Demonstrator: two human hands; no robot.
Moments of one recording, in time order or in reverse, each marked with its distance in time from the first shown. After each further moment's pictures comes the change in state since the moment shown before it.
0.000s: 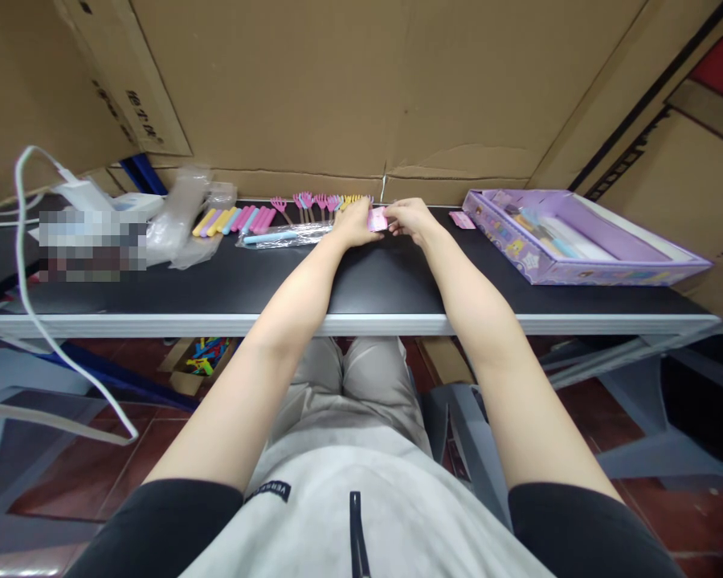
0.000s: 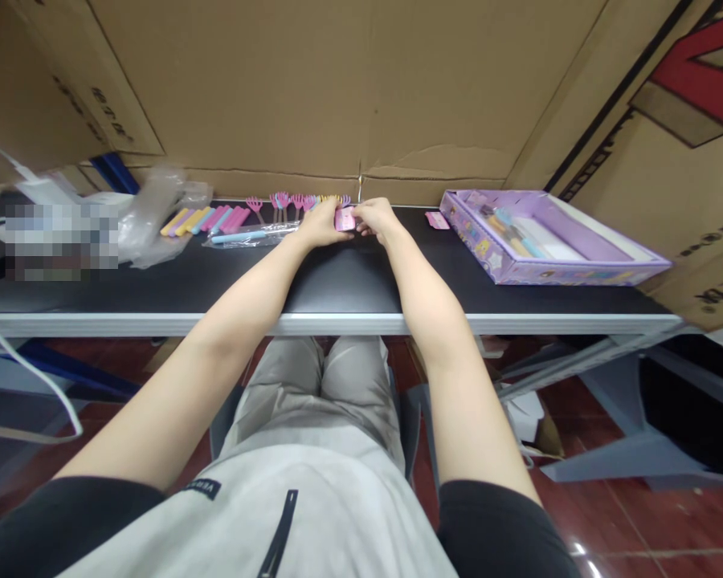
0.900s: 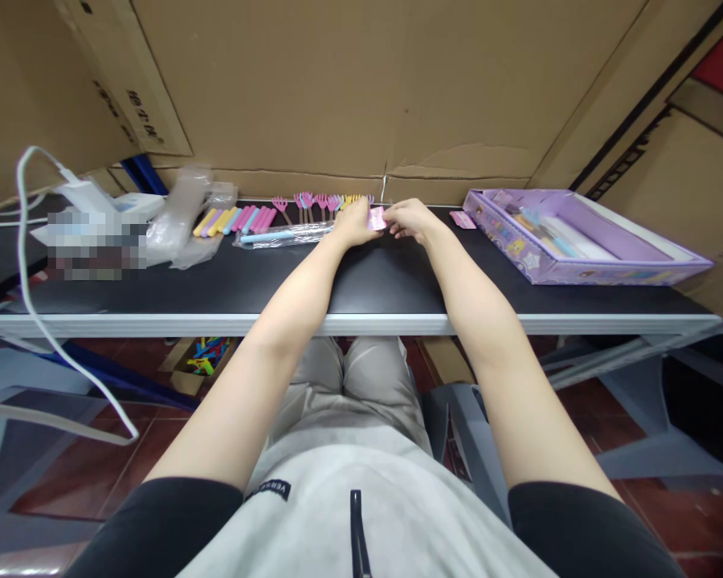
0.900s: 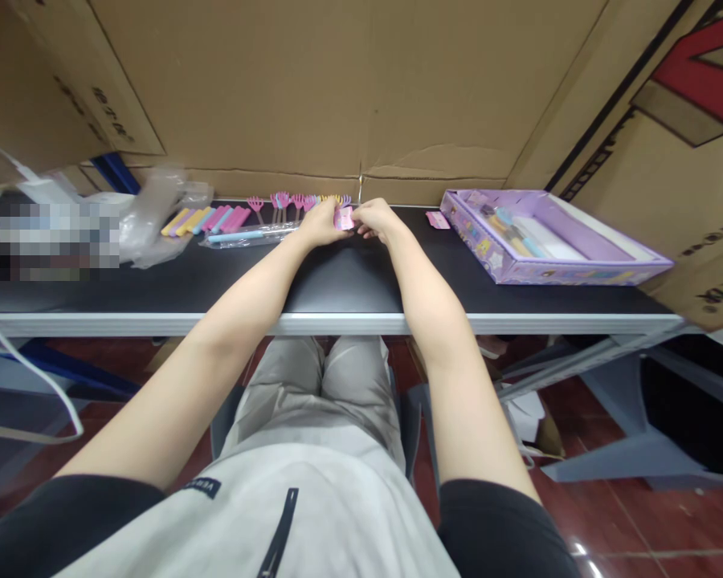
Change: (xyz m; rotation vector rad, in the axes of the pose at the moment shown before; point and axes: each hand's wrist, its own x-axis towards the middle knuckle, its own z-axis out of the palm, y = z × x) left_hand -0.003 0.007 -0.003 0.006 0.012 -0.037; right_hand -0.006 -0.004 -0.004 -0.095 -0.080 0.006
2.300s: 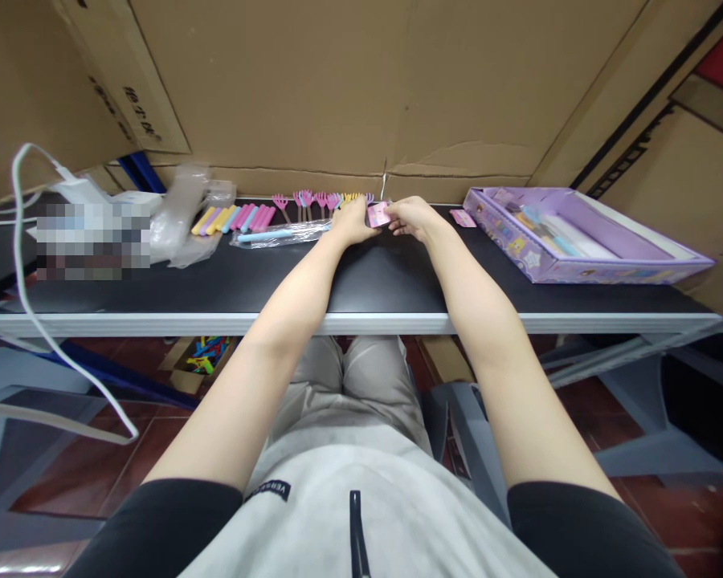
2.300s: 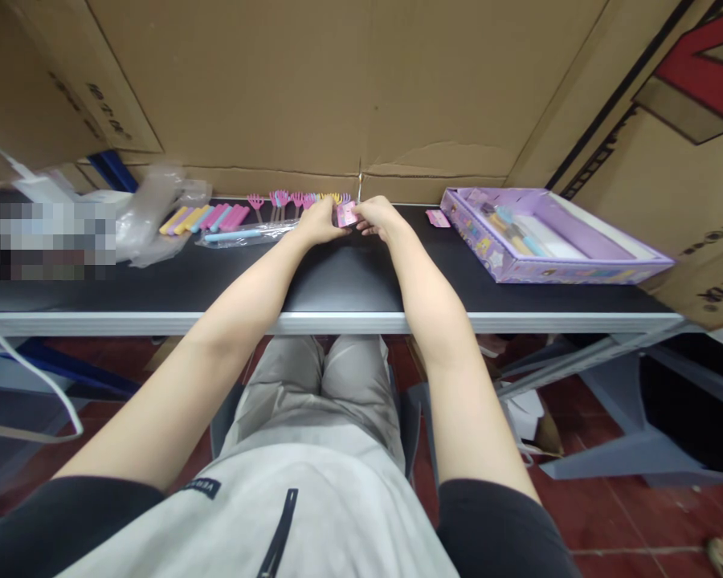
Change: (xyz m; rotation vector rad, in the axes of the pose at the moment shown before) left_hand -0.004 0.001 -0.003 0.003 0.005 -0.078; right_hand 0.004 -0.001 -0.001 0.060 -0.001 0.033
